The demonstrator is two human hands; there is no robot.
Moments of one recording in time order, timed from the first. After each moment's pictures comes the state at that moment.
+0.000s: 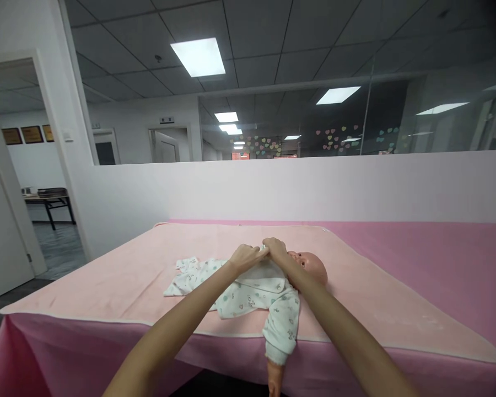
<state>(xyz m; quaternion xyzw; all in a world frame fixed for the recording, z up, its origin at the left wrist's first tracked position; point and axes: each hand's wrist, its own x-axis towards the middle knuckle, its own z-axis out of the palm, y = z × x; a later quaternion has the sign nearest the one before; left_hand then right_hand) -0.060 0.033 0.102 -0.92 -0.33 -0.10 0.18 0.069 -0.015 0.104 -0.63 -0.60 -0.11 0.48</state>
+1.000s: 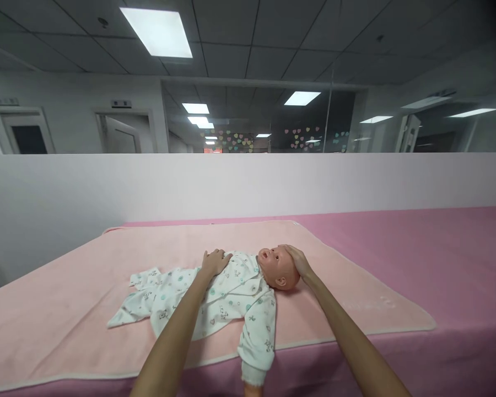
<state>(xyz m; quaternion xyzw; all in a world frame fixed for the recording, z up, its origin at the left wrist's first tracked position) -0.052 0.144 0.028 -0.84 -0.51 -0.16 -0.04 0.219 0.022 0.021 -0.47 -0.47 0.33 0.67</state>
